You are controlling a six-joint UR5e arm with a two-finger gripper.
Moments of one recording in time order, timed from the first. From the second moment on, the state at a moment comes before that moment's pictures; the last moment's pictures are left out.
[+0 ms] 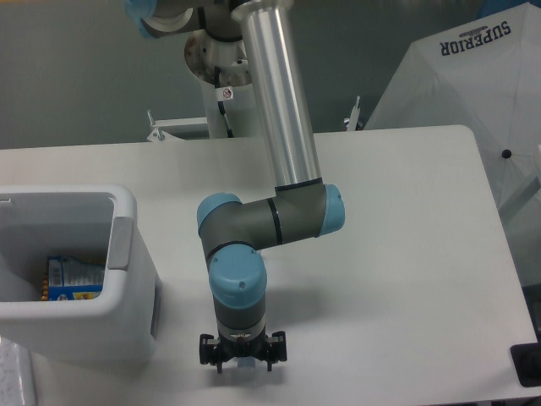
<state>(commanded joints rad) 2.25 -2.31 -1.41 -0.77 1.52 0.22</state>
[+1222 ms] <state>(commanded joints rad) 2.25 -2.29 -1.39 -0.77 1.51 0.22</state>
